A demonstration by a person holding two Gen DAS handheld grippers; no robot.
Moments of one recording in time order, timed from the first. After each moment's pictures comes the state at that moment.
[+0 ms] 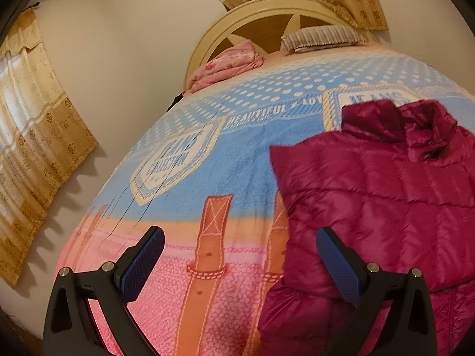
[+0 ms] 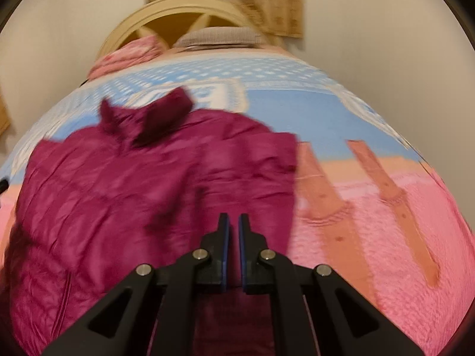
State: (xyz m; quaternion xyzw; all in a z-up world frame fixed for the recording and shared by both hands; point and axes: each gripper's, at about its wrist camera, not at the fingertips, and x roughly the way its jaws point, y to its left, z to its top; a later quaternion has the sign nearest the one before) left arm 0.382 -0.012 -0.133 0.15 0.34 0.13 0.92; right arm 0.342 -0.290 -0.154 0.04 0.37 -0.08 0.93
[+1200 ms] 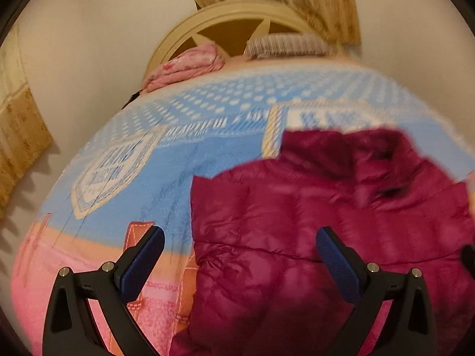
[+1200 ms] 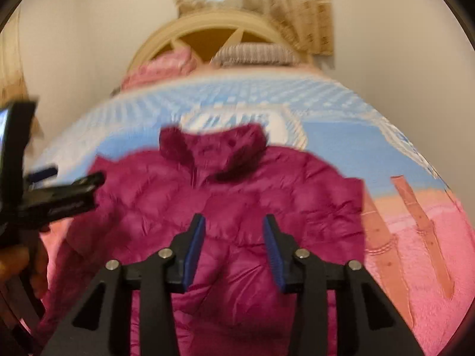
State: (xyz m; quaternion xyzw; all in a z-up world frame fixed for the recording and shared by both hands) left arm 0.443 -0.063 -0.144 0.10 0.36 0.04 0.93; right arm 0.364 -0.205 -0.122 0.01 0.35 -0.01 0.94
